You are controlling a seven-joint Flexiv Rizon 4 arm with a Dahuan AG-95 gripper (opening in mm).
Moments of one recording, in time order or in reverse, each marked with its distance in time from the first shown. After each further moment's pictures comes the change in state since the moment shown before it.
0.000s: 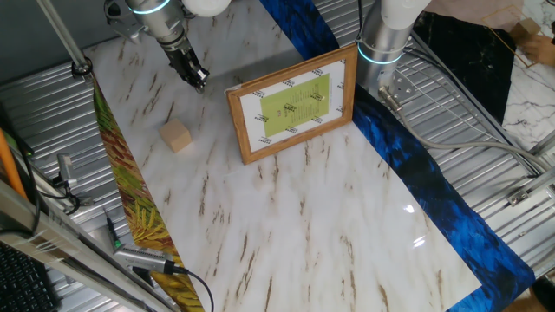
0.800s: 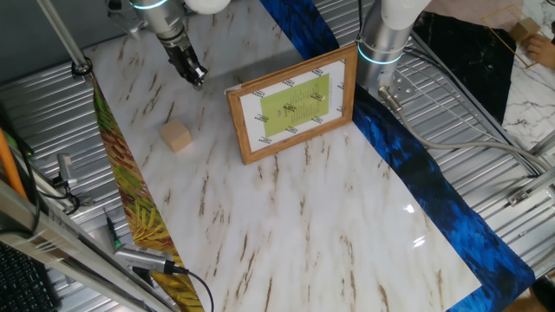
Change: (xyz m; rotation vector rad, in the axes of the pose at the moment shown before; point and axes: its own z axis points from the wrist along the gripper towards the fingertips) arm -0.006 -0.028 0.003 0.002 -0.043 0.049
